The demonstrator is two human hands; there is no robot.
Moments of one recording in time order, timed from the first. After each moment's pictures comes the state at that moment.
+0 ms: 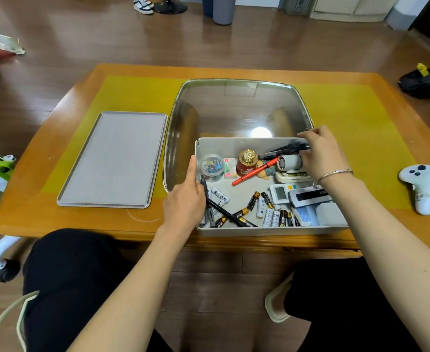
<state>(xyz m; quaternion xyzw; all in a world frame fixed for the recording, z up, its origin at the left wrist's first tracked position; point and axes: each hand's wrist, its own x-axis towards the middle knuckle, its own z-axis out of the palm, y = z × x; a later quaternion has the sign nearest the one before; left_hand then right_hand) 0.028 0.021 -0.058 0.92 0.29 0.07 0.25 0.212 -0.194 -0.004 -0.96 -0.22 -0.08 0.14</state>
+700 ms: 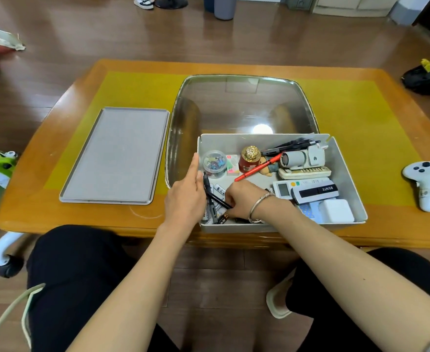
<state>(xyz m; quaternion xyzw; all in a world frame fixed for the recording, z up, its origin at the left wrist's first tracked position) 0.026 0.026 -0.068 0.91 0.28 0.11 0.28 0.117 -0.097 -0.048 -0.88 -0.41 0.23 0.04</state>
